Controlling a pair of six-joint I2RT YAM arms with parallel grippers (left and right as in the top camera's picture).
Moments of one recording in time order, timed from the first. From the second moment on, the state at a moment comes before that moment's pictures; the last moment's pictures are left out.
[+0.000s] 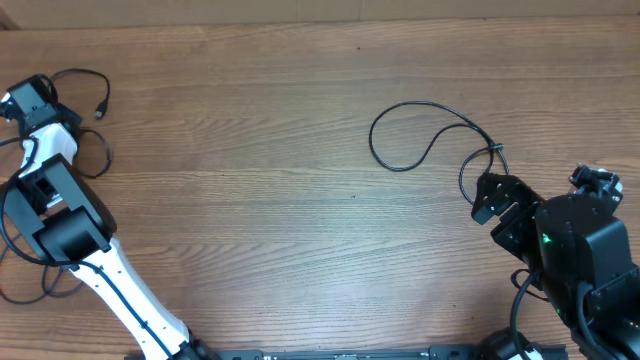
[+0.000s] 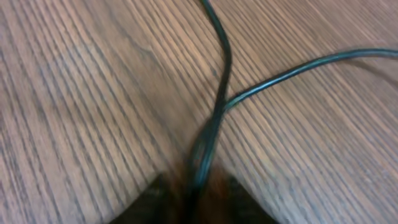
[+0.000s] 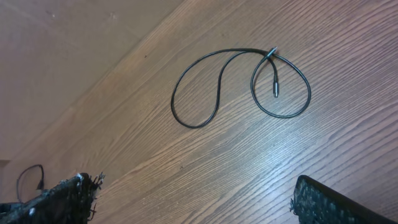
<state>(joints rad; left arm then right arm) 0.56 2.46 1.82 -0.16 -0.30 -0.41 0.47 0.85 1.35 -1.29 0.34 0.99</state>
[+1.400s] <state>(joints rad) 0.31 2.37 2.56 -1.08 0.50 -0.29 0.47 0.85 1.35 -1.29 0.34 0.99</state>
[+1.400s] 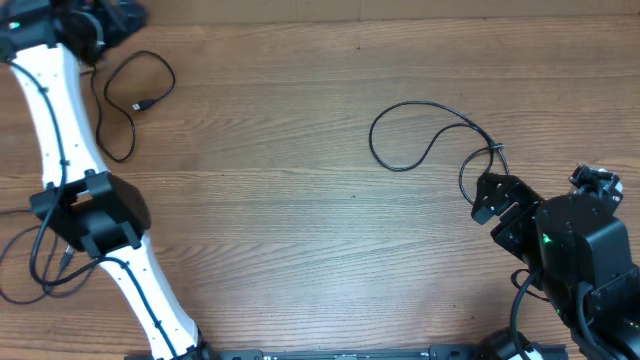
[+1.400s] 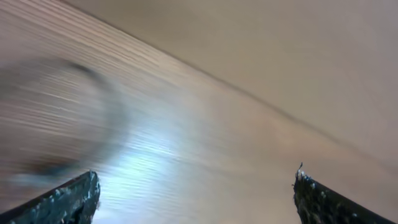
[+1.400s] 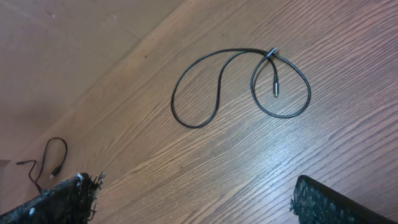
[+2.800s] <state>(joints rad) -0.63 1.88 2.57 -1.69 -0.50 -0.47 0.47 0.85 1.35 -1.29 0.34 0.99</state>
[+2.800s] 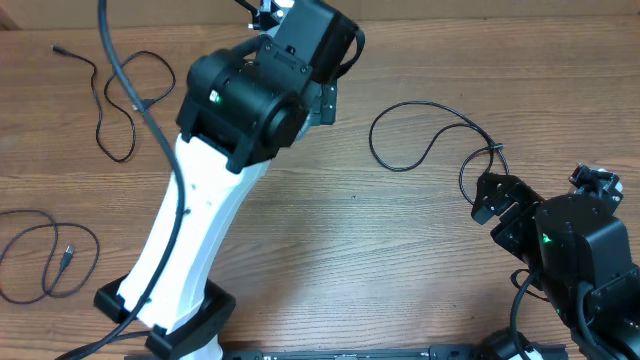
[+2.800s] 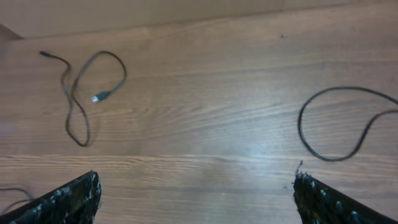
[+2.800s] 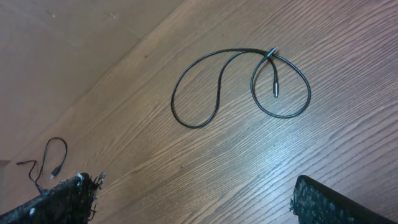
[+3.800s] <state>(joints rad) -0.61 1.11 1.08 -1.02 -0.62 -0.82 0.47 0.85 1.35 -1.29 0.34 0.99</state>
